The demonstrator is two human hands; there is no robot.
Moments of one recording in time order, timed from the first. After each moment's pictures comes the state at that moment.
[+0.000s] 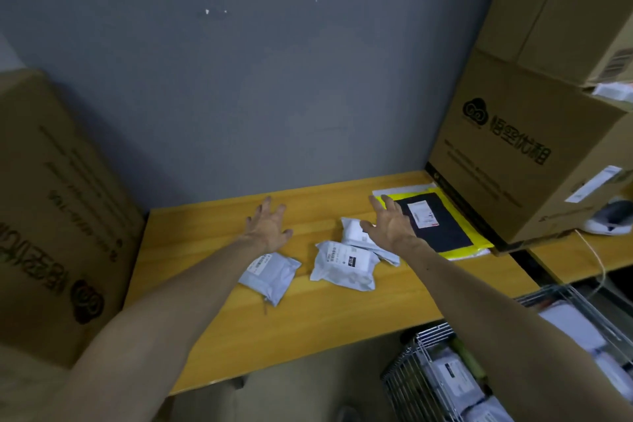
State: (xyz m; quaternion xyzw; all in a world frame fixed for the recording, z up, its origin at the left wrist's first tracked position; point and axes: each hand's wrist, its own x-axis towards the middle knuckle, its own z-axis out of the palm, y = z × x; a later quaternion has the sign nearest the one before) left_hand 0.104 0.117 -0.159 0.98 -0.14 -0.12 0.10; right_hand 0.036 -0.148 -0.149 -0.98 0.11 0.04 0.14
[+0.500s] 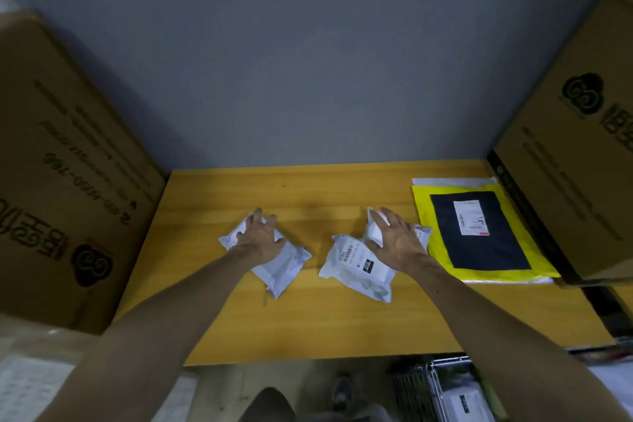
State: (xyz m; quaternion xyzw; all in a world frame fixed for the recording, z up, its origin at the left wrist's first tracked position) left_hand 0.147 0.118 -0.251 0.98 0.00 -0.21 0.08; right_hand 0.120 -0.186 -0.250 -0.99 -0.05 0.12 0.10
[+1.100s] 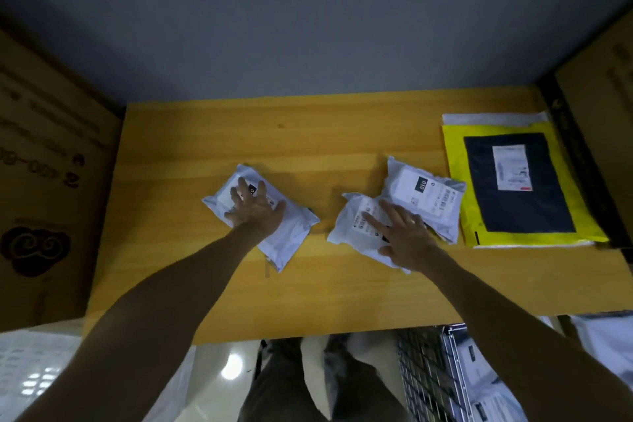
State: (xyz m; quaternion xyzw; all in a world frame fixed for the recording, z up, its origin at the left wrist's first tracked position) left_hand 0.203 0.135 -0.375 0.95 0.13 -0.27 0.12; right_hand 0.137 -0.182 -0.379 -0.95 -0.17 0.26 -0.06
